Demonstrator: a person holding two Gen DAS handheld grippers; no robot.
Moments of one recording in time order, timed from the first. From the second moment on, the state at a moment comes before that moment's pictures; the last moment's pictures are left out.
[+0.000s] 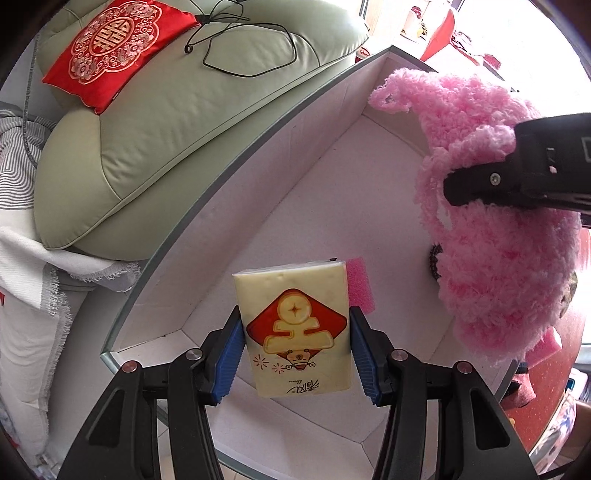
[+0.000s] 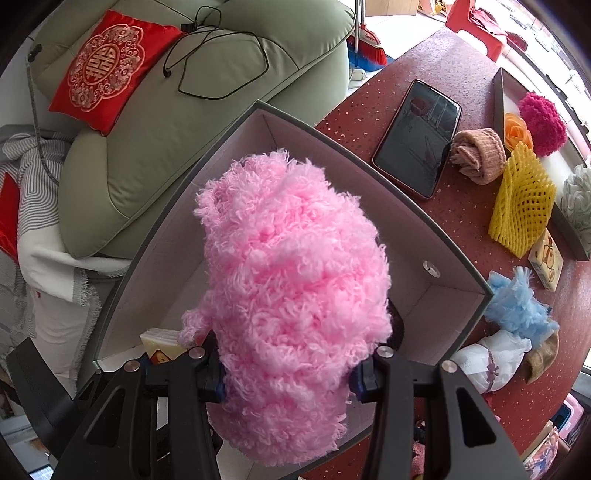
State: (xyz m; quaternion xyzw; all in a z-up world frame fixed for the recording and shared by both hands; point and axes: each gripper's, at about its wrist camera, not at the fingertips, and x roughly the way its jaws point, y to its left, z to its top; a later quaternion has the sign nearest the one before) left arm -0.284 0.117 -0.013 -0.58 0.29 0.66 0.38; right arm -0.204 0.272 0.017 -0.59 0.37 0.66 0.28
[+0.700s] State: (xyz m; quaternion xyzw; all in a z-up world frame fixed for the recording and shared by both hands) left arm -0.293 0.090 0.006 -0.60 0.23 0.66 0.40; right arm -0.168 0.272 0.036 -0.56 0.37 0.68 0.30
